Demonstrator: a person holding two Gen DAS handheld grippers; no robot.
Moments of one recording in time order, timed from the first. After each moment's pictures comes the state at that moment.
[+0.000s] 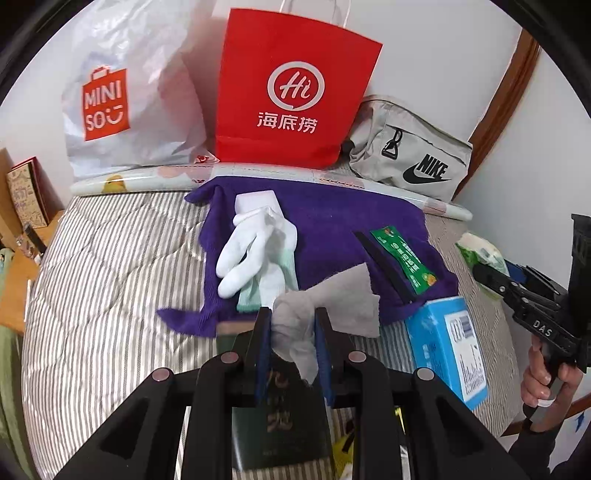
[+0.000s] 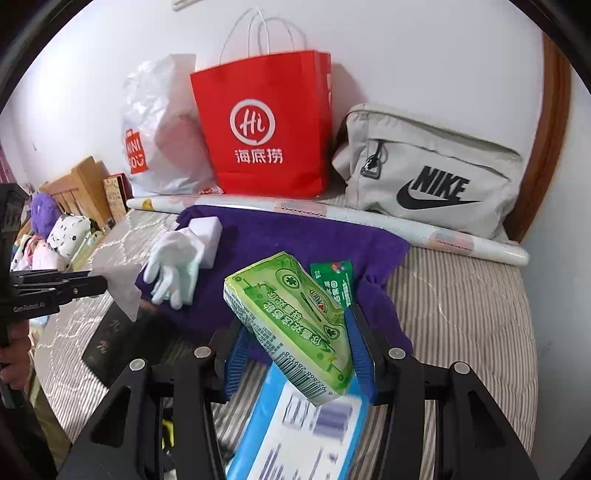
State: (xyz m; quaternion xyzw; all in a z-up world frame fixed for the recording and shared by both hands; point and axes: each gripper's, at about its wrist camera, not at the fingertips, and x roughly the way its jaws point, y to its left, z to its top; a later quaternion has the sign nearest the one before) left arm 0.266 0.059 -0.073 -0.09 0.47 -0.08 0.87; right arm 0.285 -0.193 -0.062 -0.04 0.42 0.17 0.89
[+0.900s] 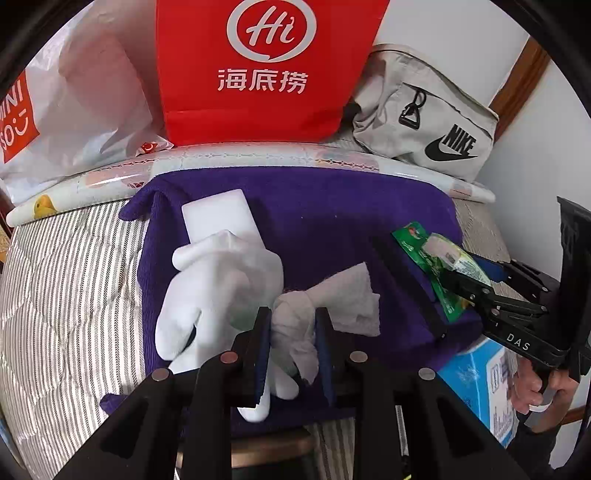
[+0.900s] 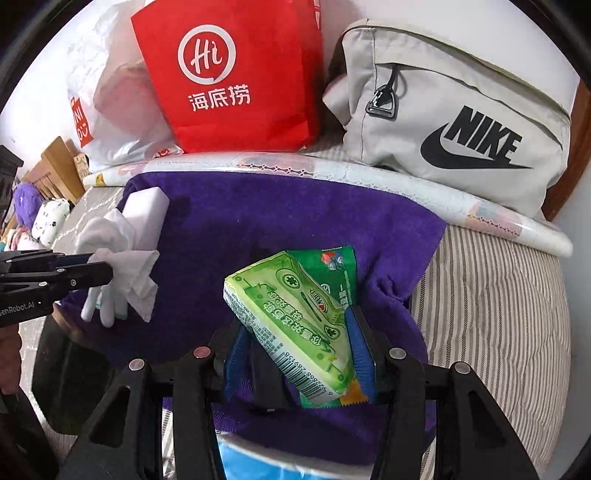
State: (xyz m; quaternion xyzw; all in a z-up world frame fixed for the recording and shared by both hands) left arm 0.368 0.027 -0.127 -0.06 0.53 -0.10 0.84; right arm 0.375 -0.183 -0.138 -0.05 0.49 0.15 0.86
